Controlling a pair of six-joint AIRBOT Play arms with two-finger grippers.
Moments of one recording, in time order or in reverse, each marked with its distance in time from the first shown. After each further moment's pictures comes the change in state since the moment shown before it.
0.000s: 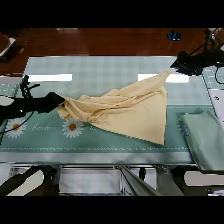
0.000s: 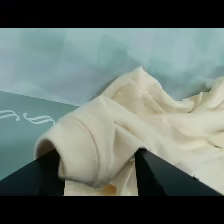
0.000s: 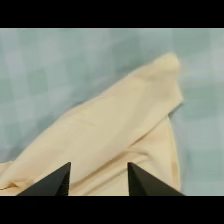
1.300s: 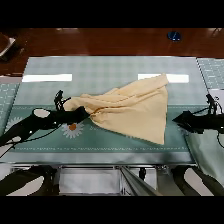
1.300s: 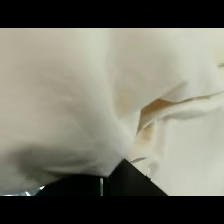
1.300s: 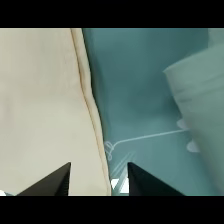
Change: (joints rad) left arm -0.457 -0.064 -0.214 -0.339 0.297 0.011; right arm -0.290 0.554 -0.979 0.104 -0.009 -0.274
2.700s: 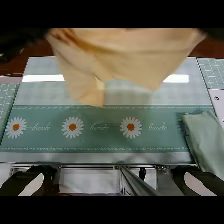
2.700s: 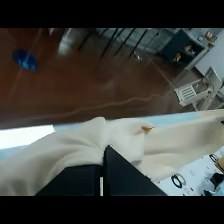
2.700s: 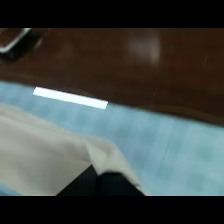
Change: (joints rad) left arm 0.209 0.271 0.889 0.067 -0.266 0.049; right arm 0.388 -0.072 1.233 0.025 0.075 0.032
